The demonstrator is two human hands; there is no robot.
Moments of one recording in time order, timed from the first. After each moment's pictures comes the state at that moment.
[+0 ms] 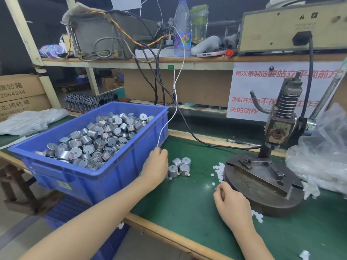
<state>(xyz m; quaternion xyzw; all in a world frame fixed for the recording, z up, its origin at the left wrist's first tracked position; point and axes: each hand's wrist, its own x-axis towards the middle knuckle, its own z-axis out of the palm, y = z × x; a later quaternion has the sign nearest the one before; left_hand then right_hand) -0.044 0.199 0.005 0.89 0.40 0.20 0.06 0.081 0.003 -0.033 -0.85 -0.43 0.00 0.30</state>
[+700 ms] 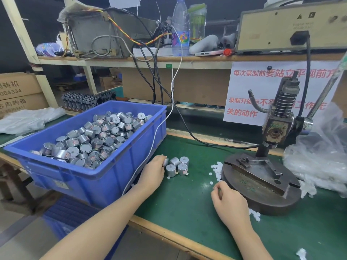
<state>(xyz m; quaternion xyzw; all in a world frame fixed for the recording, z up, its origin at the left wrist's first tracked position) -0.048 0.207 -0.030 0.87 0.38 0.25 0.17 0.083 0.005 -0.034 -0.85 -0.43 -0.01 0.30</state>
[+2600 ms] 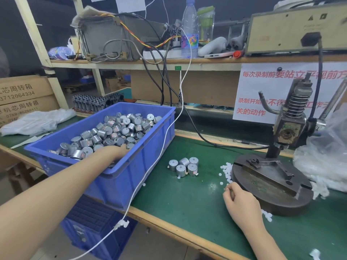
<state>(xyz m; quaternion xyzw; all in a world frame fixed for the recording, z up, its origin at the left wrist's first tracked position) -0.142 0.217 0.113 0.72 0.66 -0.08 0.19 0.078 0.001 -0.033 -0.86 -0.41 0.00 0.31</state>
